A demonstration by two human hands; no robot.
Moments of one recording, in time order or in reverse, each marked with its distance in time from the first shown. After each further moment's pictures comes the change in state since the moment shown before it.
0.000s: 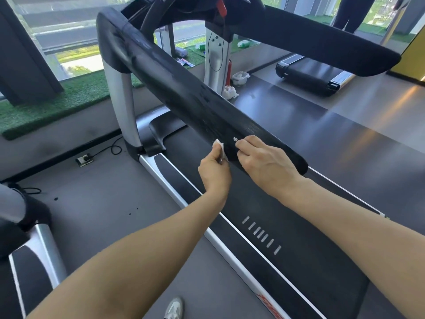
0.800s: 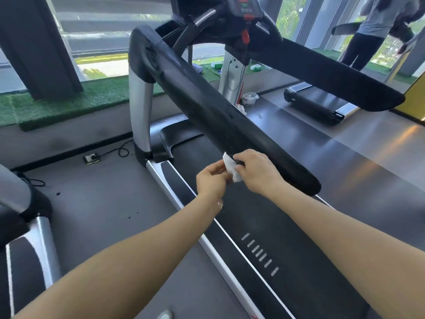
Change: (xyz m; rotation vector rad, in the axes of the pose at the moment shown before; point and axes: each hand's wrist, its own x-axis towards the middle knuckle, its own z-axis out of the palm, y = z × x) left_hand -0.006 0.026 -0.058 -0.458 -0.139 -0.295; right_hand 0.053 -0.034 -0.008 0.563 -0.377 0.546
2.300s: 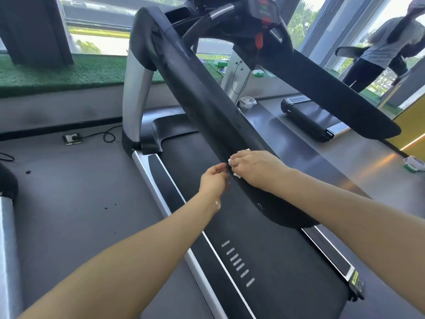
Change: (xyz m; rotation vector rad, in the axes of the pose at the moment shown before) left_hand 0.063 -0.014 0.012 -0.073 0.024 -0.176; right_hand 0.066 0.016 -0.017 -0.870 -0.288 -0.608
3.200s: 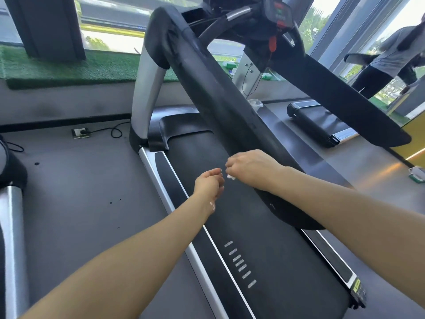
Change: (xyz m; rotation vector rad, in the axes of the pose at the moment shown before) left_hand 0.001 0.002 -0.043 -0.076 0.085 -0.064; right_hand 0.026 -0.030 -0.022 -0.100 -0.033 -0.095
